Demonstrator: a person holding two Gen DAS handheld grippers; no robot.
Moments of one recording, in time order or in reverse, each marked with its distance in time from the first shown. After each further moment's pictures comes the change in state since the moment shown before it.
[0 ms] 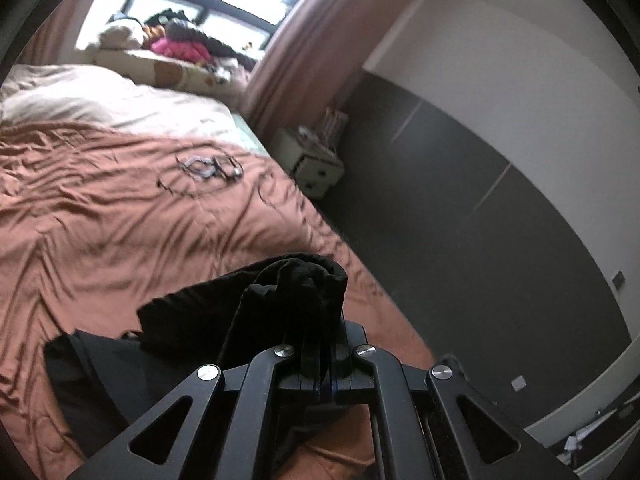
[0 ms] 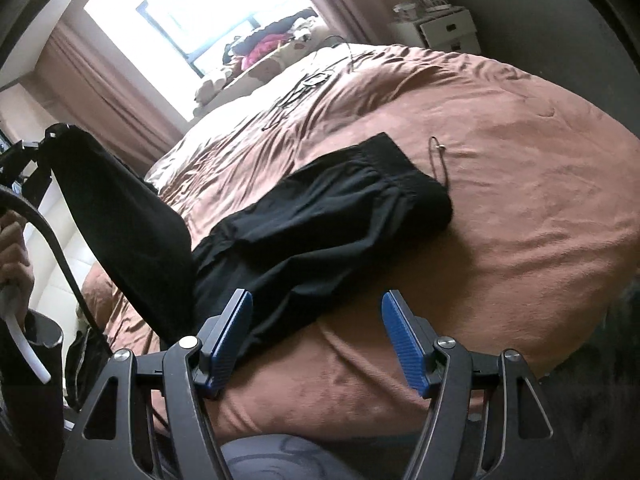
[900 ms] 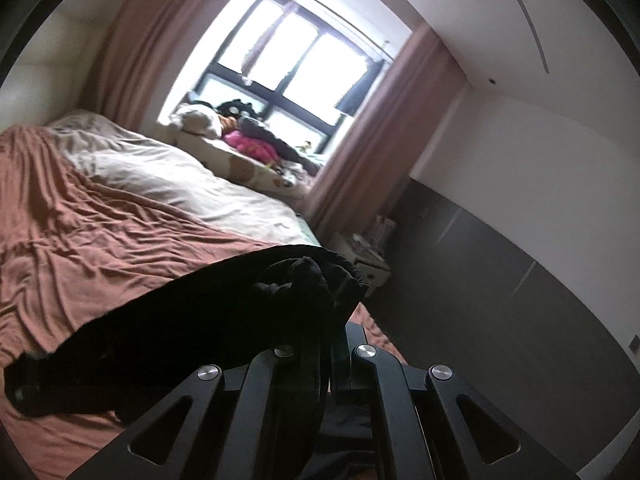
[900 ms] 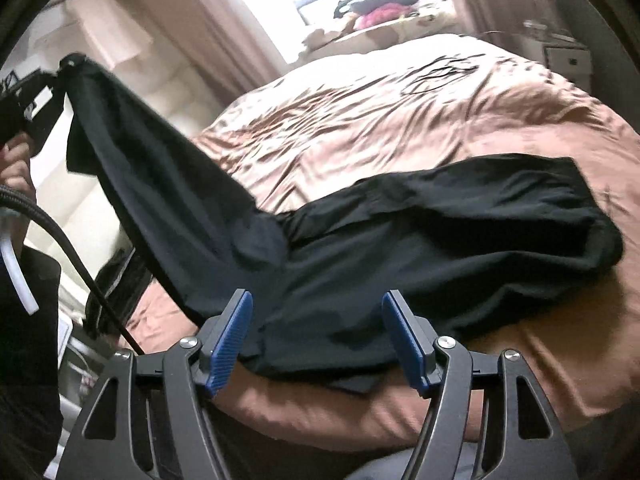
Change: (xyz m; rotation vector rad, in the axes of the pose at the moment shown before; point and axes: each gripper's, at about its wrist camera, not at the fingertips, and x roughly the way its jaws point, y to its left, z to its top) left arm -0.221 0.062 0.029 -0.066 -0.378 0.161; right arm 0.050 0.127 -0.002 -0.278 0.093 0.175
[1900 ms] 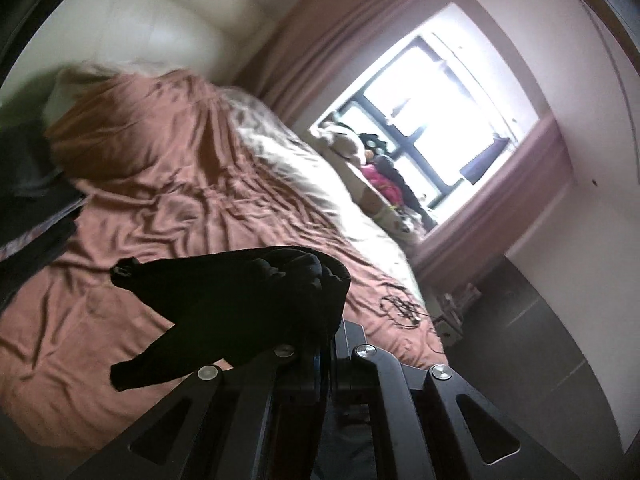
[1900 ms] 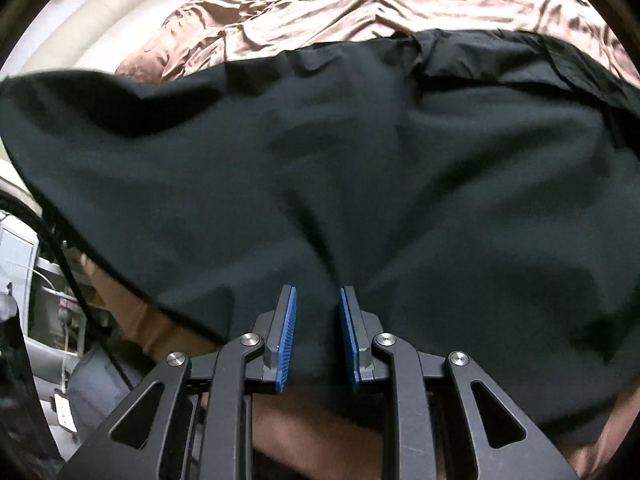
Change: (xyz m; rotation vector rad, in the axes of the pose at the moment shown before) left arm -0.163 0.215 -0.063 -0.326 -0.157 0.295; right arm 0.256 0.129 -0.041 -0.147 0.485 0.024
